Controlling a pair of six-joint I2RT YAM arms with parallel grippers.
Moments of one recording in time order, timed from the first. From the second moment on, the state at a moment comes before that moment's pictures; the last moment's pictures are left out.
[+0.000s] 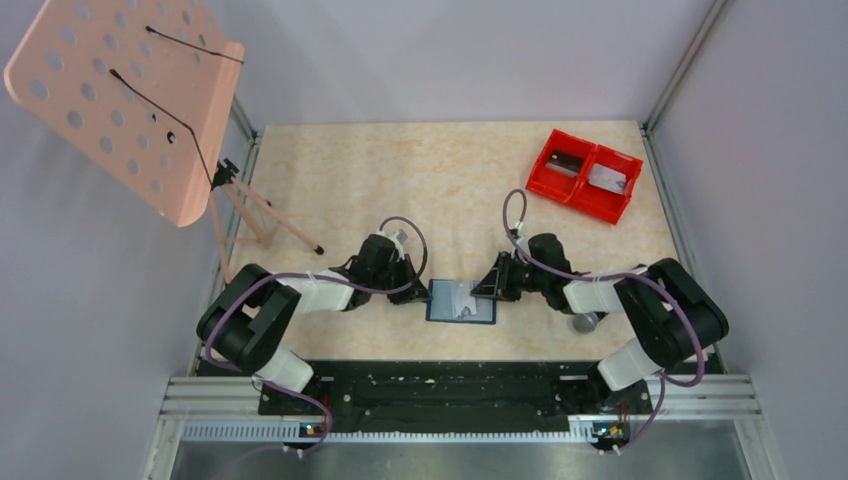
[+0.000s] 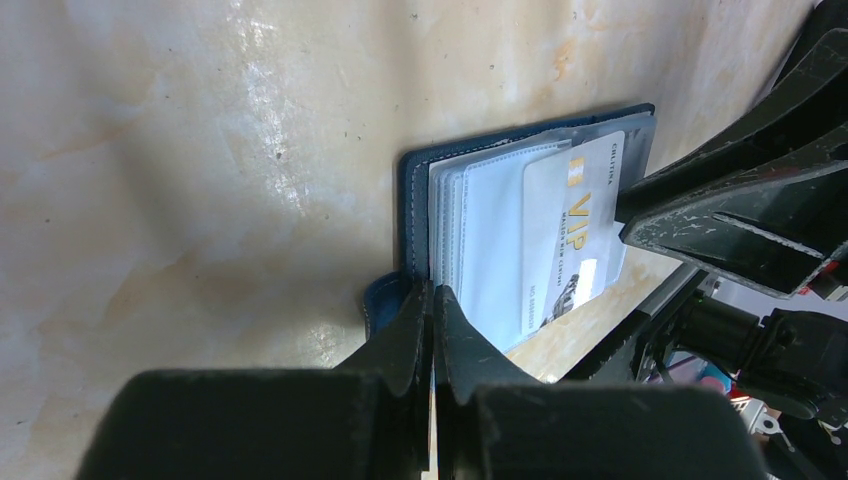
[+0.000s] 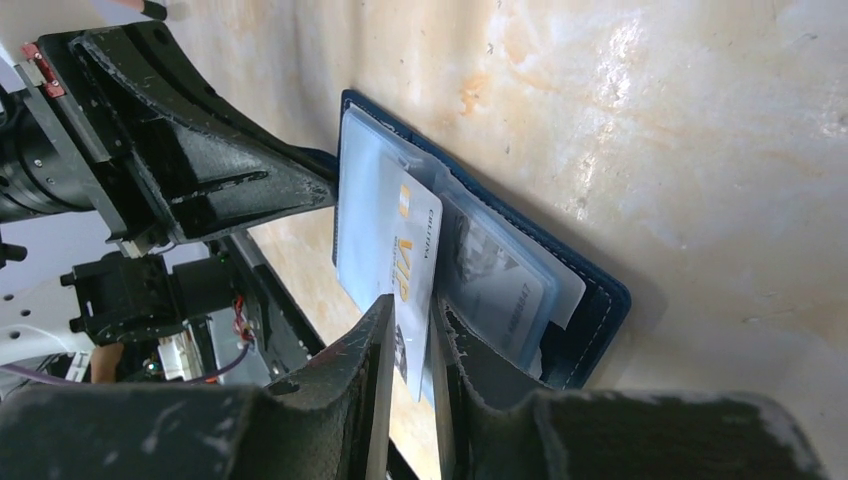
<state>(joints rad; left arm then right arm) -0.58 1.54 0.55 0.20 0.37 -0.84 0.46 1.52 0.43 0.43 -0.60 0.79</state>
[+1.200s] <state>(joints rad) -0.59 1.50 0.53 0.16 0.37 -0.83 0.36 1.37 0.49 0.23 -0.54 0.69</state>
